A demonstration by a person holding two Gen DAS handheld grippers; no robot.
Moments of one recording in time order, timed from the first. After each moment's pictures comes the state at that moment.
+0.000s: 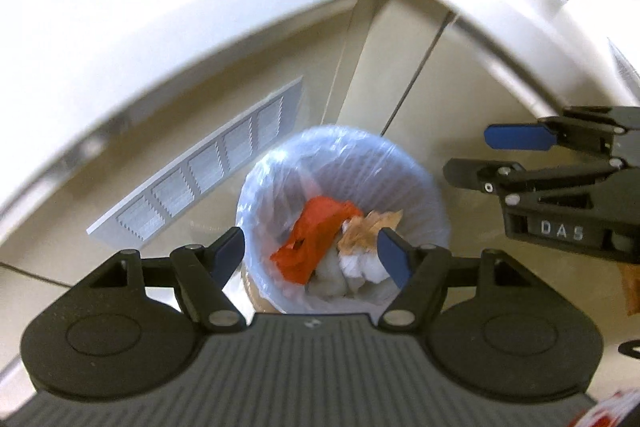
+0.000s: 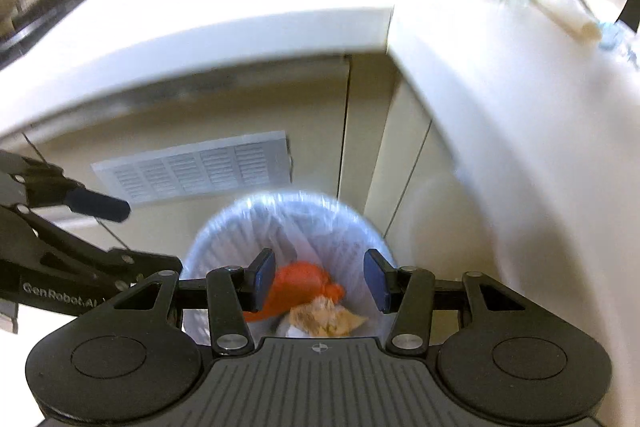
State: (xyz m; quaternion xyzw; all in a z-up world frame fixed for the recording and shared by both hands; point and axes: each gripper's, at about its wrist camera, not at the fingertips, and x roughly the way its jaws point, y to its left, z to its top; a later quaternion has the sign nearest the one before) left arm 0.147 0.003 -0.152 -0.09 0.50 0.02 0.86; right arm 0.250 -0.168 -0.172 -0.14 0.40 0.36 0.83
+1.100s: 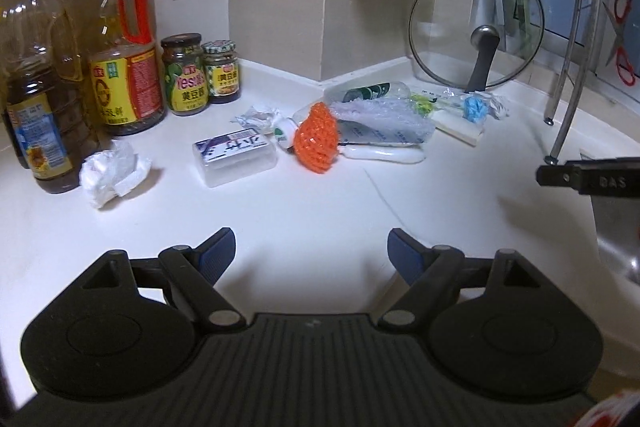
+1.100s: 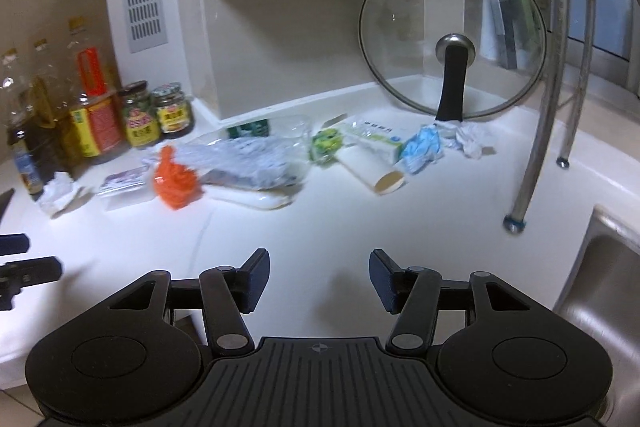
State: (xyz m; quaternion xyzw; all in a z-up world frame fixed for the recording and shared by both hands) left arm 0.232 0.037 -0.016 -0.03 0.30 0.02 0.95; right arm 0.348 -0.247 -0.040 0.01 0.29 0.20 0.93
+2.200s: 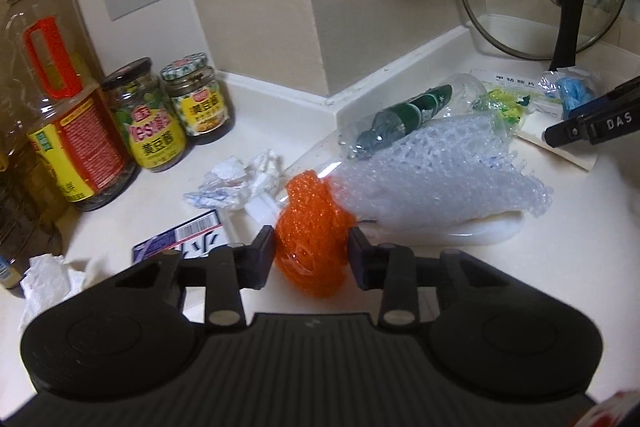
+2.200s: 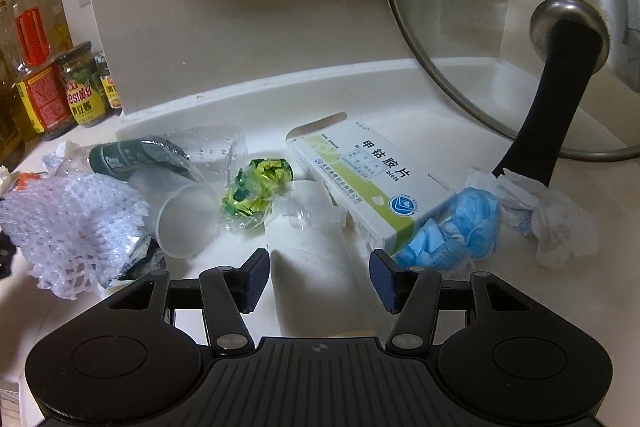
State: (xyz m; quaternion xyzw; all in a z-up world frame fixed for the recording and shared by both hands) left arm 0.412 0.000 -0.055 0.07 0.33 0.11 0.93; right arm 0.600 -0.245 -0.096 -0.06 0.35 0.32 0.88
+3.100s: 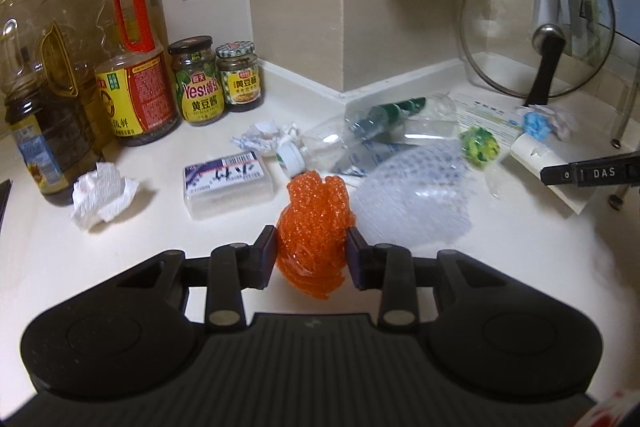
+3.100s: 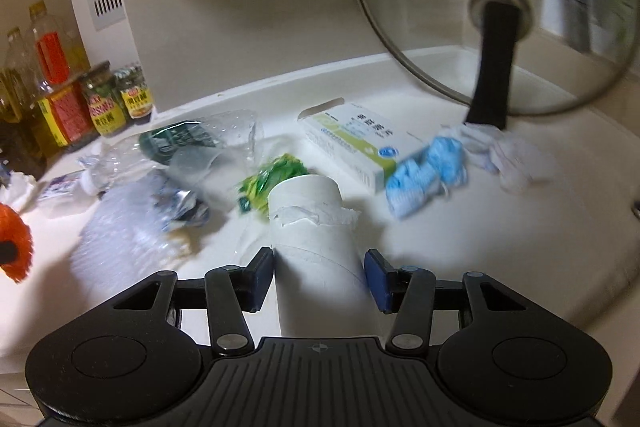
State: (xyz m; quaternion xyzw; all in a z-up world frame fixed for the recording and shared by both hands) left arm 0.307 -0.018 -0.021 -0.02 0.32 0.13 0.94; right arm 0.512 -0.286 -0.083 0.00 0.34 0.29 0.89
